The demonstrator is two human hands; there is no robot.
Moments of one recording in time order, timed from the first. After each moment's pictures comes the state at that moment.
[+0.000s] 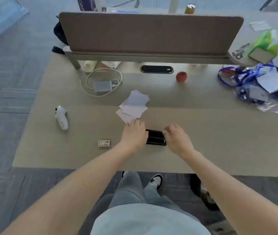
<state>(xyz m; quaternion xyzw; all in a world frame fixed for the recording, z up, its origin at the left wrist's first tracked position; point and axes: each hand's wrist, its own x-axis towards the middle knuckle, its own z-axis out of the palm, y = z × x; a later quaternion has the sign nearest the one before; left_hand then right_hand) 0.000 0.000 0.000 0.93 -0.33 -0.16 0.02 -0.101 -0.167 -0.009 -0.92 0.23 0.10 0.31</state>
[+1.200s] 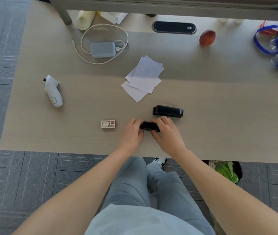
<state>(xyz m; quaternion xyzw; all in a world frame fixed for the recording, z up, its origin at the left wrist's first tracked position) -0.025 0.077 -0.120 0.89 -0.21 -0.22 0.34 -0.098 -0.079 -0.113 -0.95 0.11 0.03 0.30</state>
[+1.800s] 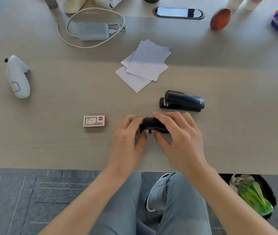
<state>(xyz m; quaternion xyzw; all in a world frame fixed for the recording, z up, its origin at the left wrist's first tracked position) -0.043 0.096 -0.181 0.85 -0.27 -0.04 0.44 -0.113 -0.058 -0.168 -0.95 0.08 -0.22 0.20</state>
